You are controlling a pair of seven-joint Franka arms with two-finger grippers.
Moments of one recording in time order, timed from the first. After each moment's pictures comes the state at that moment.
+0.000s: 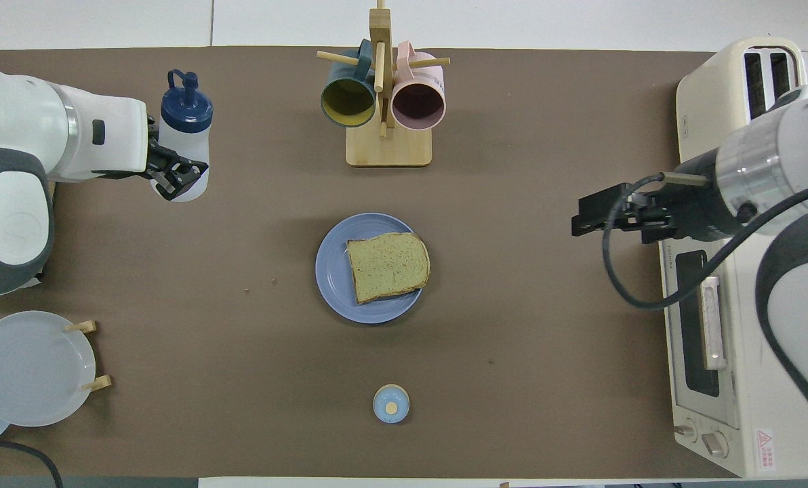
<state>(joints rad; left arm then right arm) -0.60 0.07 0.38 -1.73 -0.24 1.99 0.86 0.17 -0.01 0.05 -1.60 0.34 1.59 0.30</state>
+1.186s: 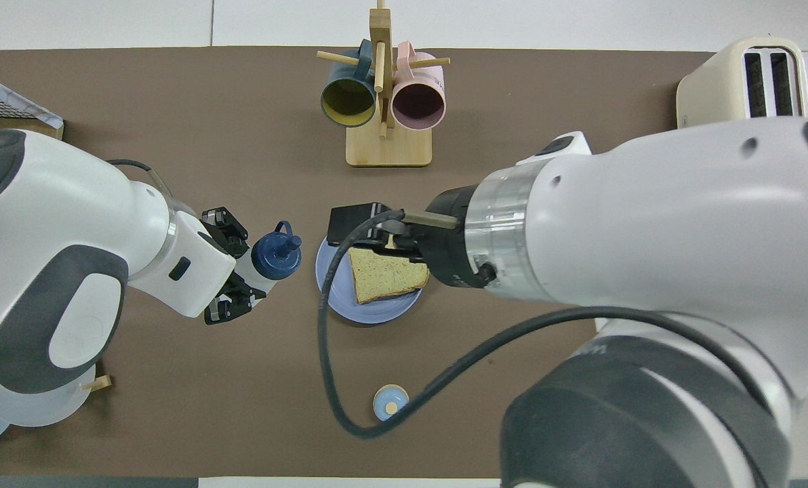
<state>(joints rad) -0.76 -0.09 0.35 -1.93 -0.24 1.77 1.14 0.48 0.02 0.07 -1.59 0.54 2.00 0.58</state>
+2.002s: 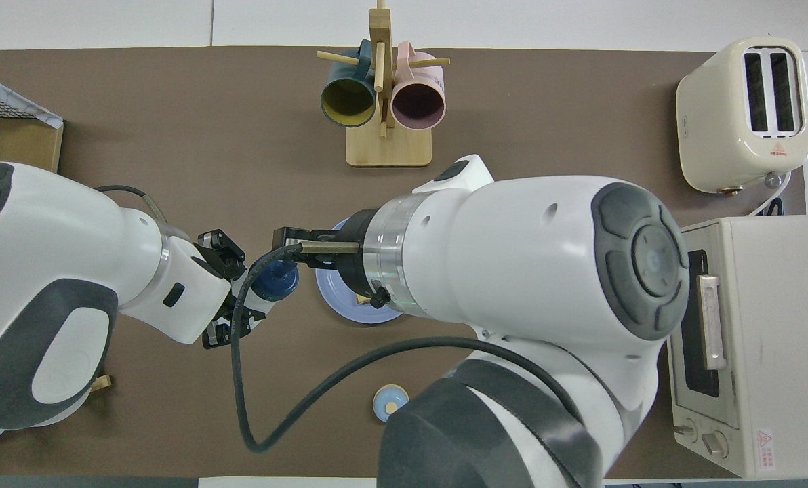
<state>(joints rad) -0.76 -0.17 0.33 -2.00 -0.24 1.77 1.07 0.58 0.09 0.07 -1.59 0.48 2.14 0.58</state>
